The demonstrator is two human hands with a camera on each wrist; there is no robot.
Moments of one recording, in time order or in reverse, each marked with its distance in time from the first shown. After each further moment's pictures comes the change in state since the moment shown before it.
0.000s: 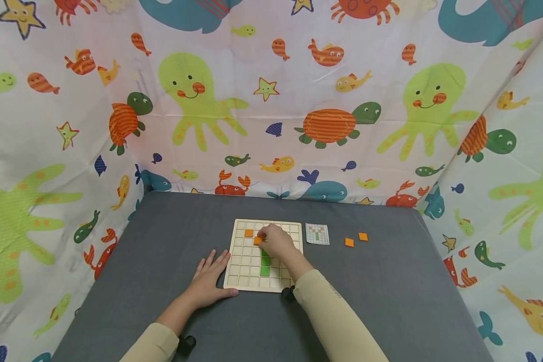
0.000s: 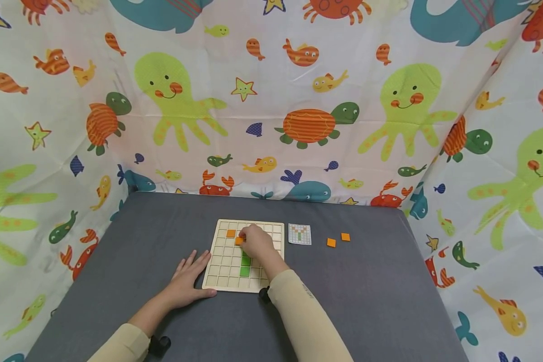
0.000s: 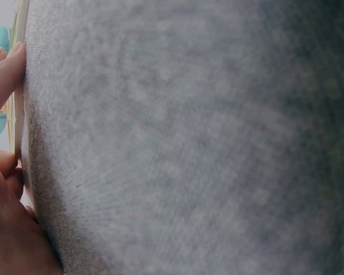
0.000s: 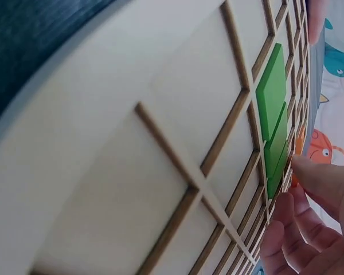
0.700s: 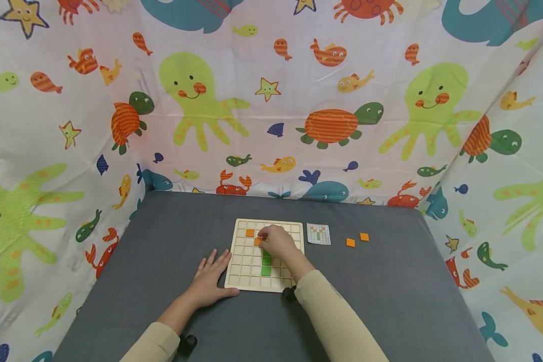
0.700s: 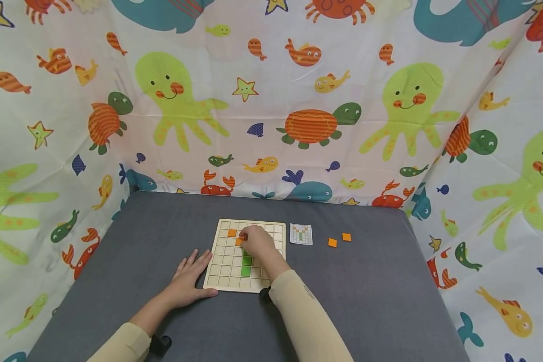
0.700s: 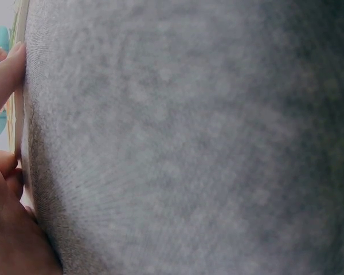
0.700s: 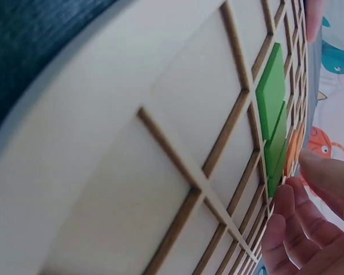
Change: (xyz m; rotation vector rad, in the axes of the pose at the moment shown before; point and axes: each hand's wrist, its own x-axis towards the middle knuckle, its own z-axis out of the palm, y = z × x) left_hand 0.000 0.002 -0.003 0.009 -0.009 -0.006; right_hand -0.001 -0.002 -0.001 0.081 0.009 0.006
